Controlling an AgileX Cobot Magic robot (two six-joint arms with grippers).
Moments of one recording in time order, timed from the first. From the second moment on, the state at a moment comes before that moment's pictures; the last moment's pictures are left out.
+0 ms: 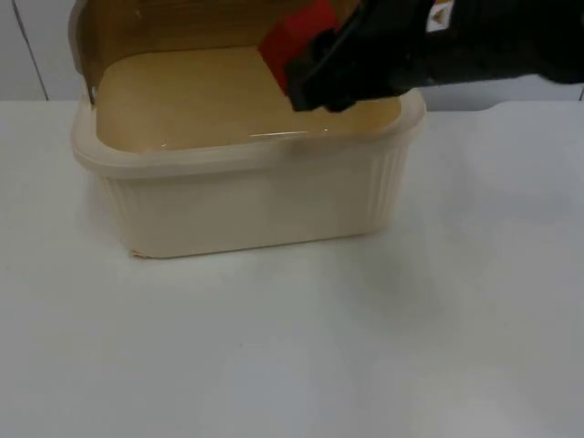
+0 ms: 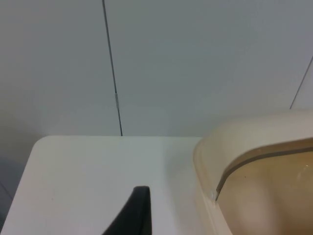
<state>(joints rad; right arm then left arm) 0.65 1.89 -1.18 -0.02 -0.21 -0.14 0.00 0.98 -1.30 -0.04 0.83 -0.02</state>
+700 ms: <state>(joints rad) 0.63 2.09 -1.37 0.17 -0.18 -0.17 0.00 0.98 -1.30 -0.02 0.88 -0.02</state>
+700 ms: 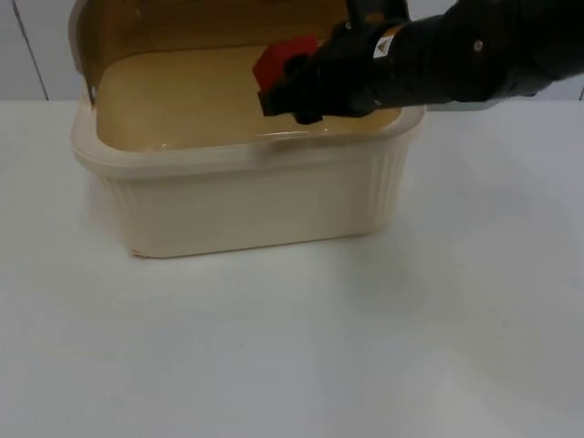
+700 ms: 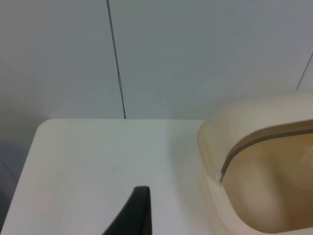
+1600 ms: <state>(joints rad) 0.63 1.90 -1.37 0.17 0.19 -0.25 0.00 0.98 -1.30 -0.02 0.88 -0.02</state>
